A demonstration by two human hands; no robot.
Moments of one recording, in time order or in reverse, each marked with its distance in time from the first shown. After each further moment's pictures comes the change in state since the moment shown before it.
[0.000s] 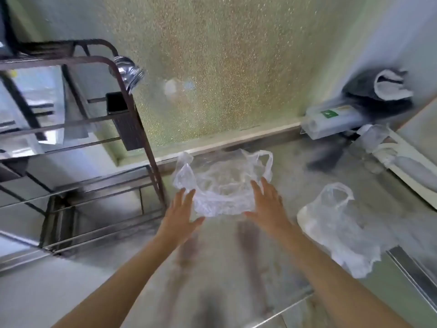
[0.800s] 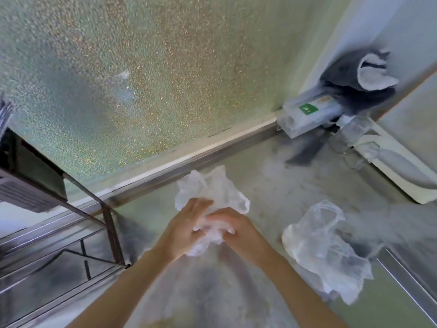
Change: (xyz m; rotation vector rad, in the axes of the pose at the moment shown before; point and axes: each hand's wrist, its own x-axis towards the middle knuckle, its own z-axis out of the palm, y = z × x) left_hand 0.122 0.034 0.042 -0.232 0.020 0.505; right_hand 0.045 0.012 -0.001 0.835 0.032 -0.179
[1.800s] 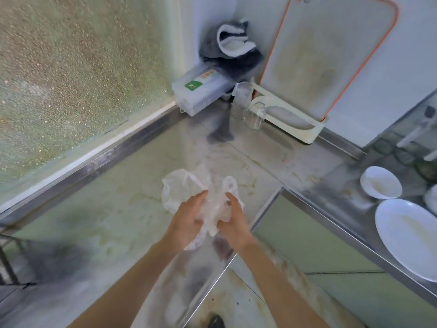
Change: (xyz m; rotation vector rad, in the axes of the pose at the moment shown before) left_hand 0.031 0.175 0.156 -0.163 -0.308 -0.129; right_hand -0.160 0.108 -0.088 0.410 0.523 0.530
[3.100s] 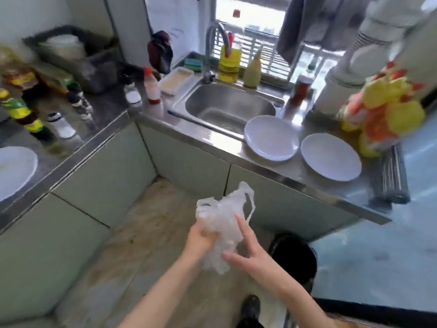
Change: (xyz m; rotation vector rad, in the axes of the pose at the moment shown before) left_hand -0.469 0.208 0.297 0.106 -1.547 0.255; right_hand -0.629 0.203 0.026 0.728 1.299 0.298
